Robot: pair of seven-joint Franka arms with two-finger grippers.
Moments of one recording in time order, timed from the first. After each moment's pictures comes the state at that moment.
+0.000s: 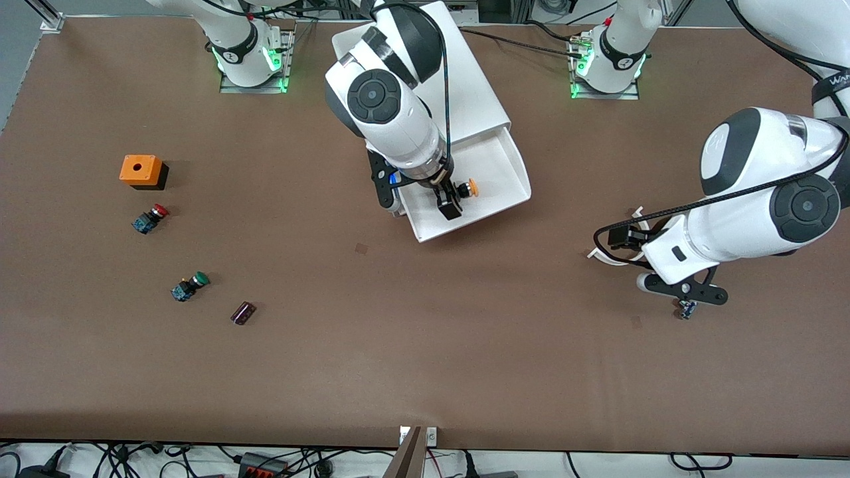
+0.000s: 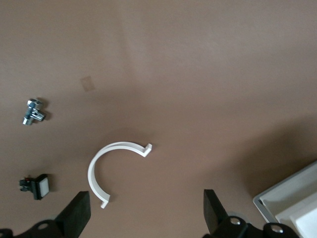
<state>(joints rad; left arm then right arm) 0.00 0.48 -0.22 -1.31 0.04 1.63 -0.04 0.78 0.63 -0.04 -1.20 0.32 1.98 1.96</state>
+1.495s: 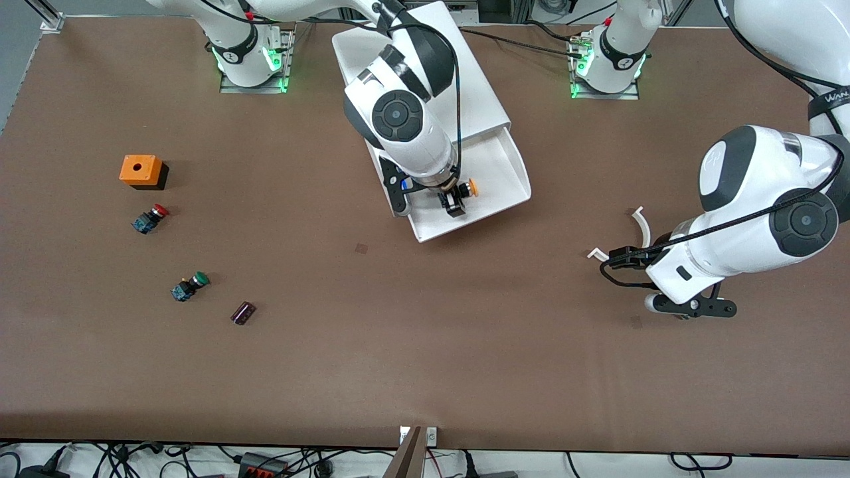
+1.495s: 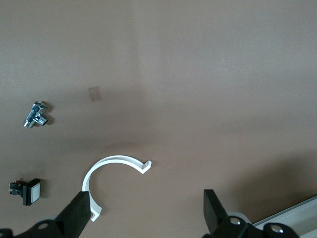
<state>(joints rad) 0.00 0.52 -0.22 -1.29 0.05 1.68 -0.15 0.81 0.69 -0.04 -1.20 0.32 1.98 1.96</state>
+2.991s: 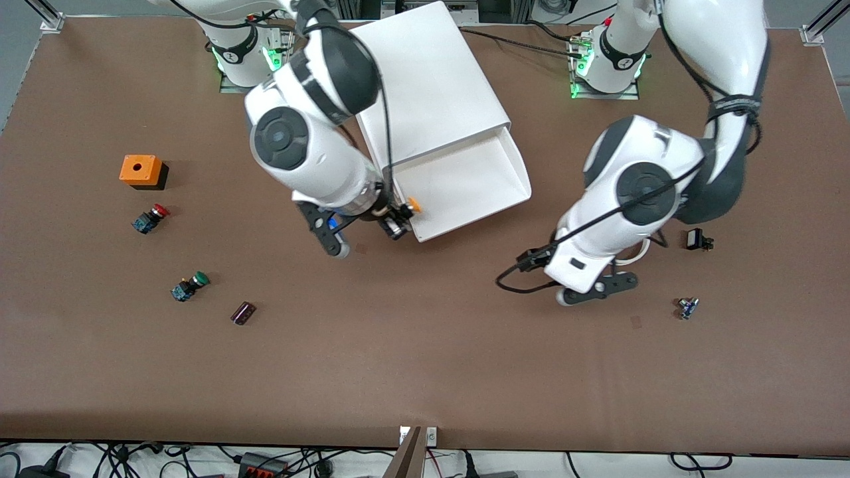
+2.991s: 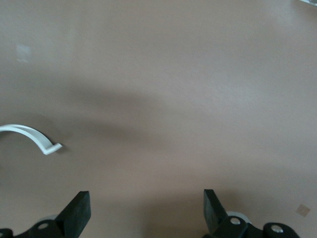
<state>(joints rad) -0.23 0.58 -0.24 -1.29 0.05 1.83 -0.75 0.59 0.62 -0.06 -1.10 0.33 1.73 1.33</state>
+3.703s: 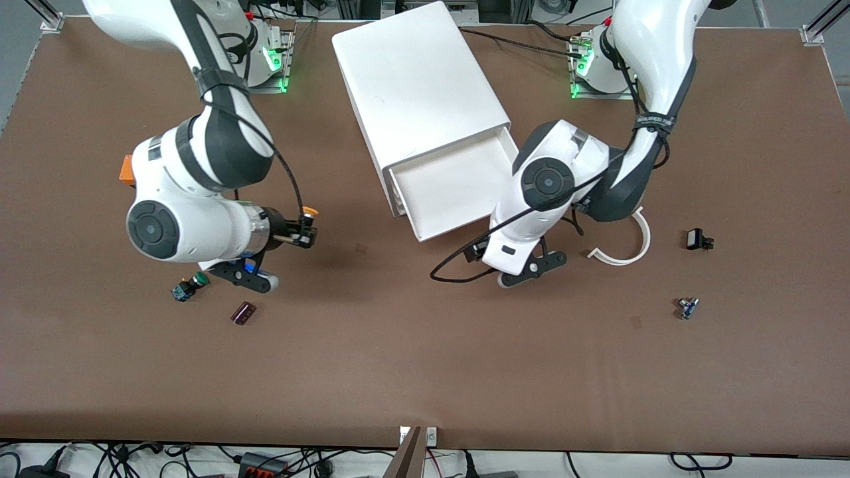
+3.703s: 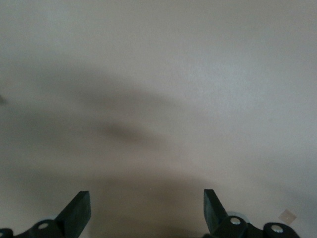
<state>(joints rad) -0.35 0.60 -0.24 -1.42 0.05 1.98 -1.00 0.35 0.58 -0.07 -1.30 0.28 1.60 0.50</state>
